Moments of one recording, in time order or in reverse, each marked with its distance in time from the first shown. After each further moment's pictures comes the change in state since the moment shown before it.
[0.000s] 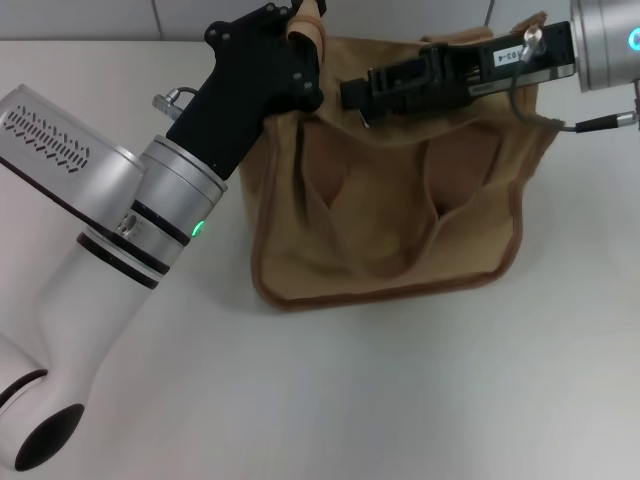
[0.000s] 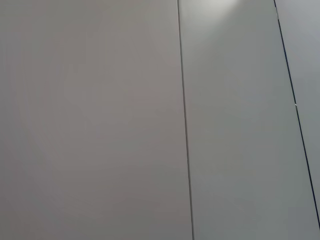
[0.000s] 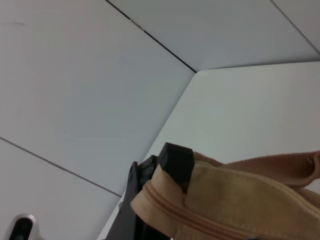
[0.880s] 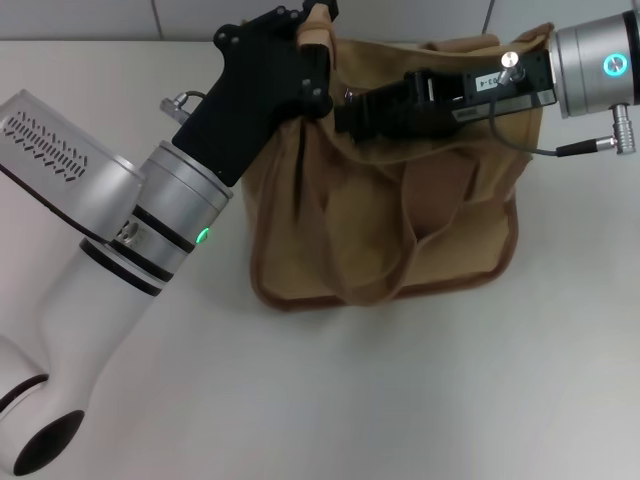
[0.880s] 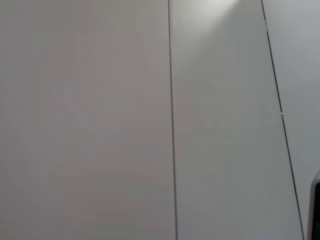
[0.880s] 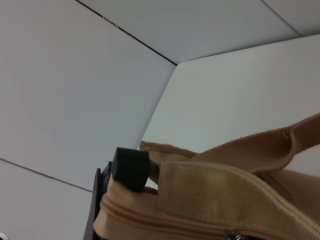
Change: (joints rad) left arm 0.010 0.002 -0.001 -0.017 0.041 0.019 -0.024; right arm -0.006 0.030 0.010 0.030 -0.039 0.043 0.059
